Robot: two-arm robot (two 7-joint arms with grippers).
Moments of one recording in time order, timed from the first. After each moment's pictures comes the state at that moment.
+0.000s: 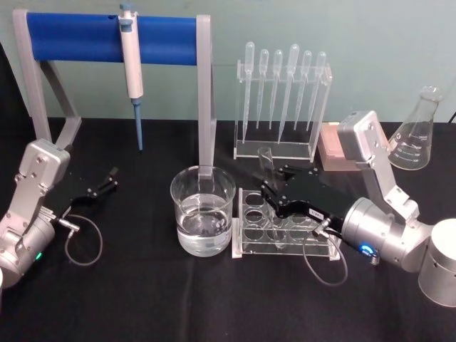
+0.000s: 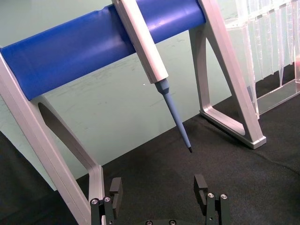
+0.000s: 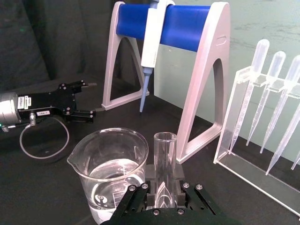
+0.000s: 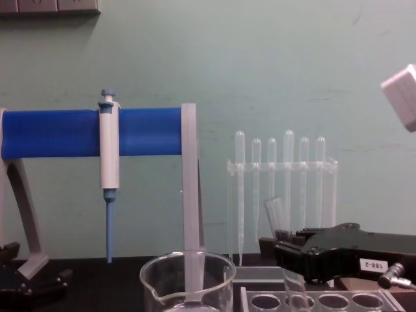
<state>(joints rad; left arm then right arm) -0.20 0.60 0.45 -1.41 -0.25 -0.12 0.03 0.24 0.45 -0.43 -1.61 0.38 0.16 0.42</state>
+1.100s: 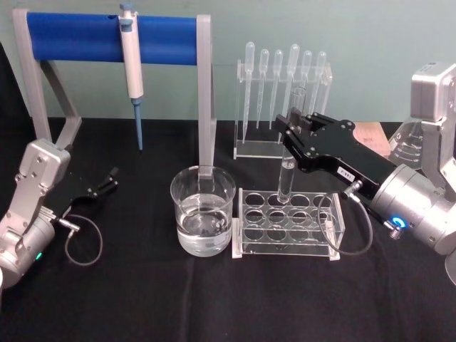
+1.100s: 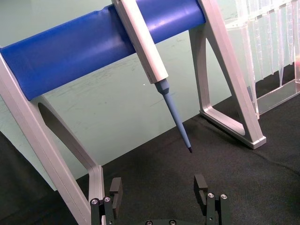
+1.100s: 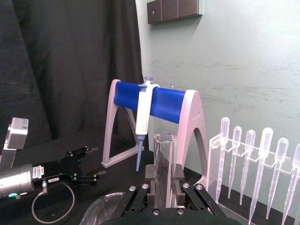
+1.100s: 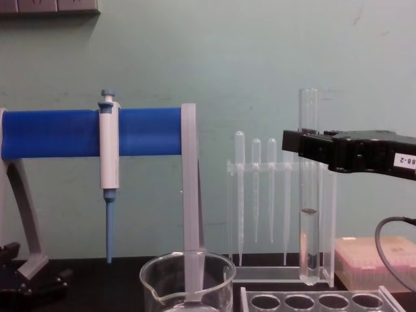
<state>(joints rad) -0.20 0.60 0.45 -1.41 -0.25 -0.12 0.03 0.18 0.47 -0.32 -1.79 0.50 0.12 0.37</state>
